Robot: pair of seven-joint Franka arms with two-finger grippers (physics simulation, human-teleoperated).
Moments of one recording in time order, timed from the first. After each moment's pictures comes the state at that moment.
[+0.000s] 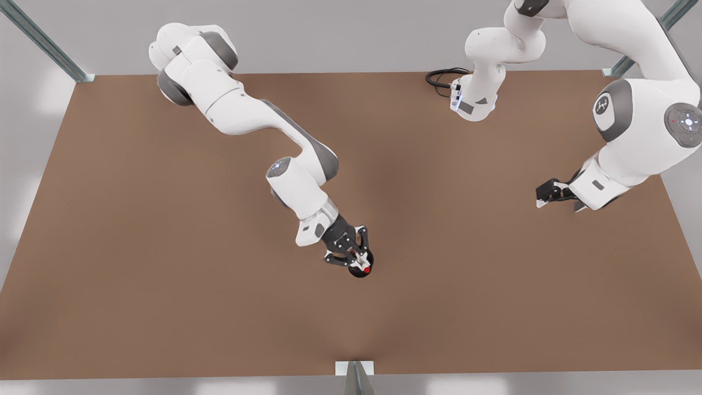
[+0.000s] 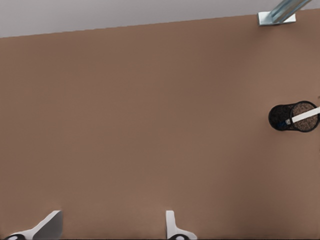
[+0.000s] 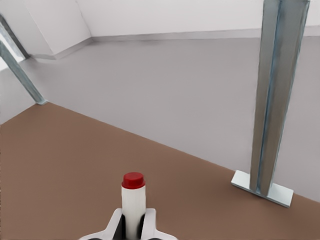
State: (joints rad) left arm -0.03 0.19 -0.01 -1.41 -0.05 1.60 0.07; right arm 0.40 0.79 0.35 -1.29 -0.08 2.98 0.09
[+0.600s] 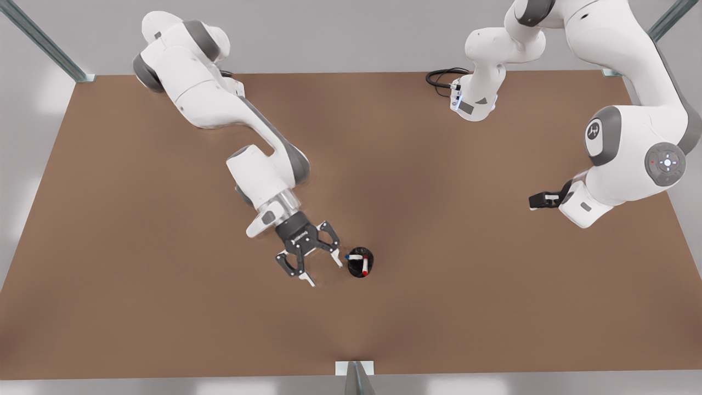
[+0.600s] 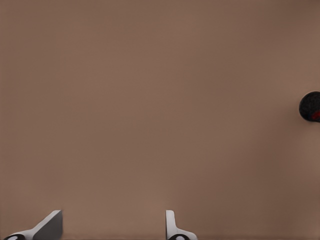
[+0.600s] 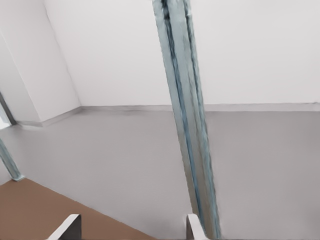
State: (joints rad) left arm -0.01 0.25 -0.01 -1.42 -0.02 1.52 -0.05; right arm 0.21 0.52 0.35 -1.44 -0.21 3.10 0.20
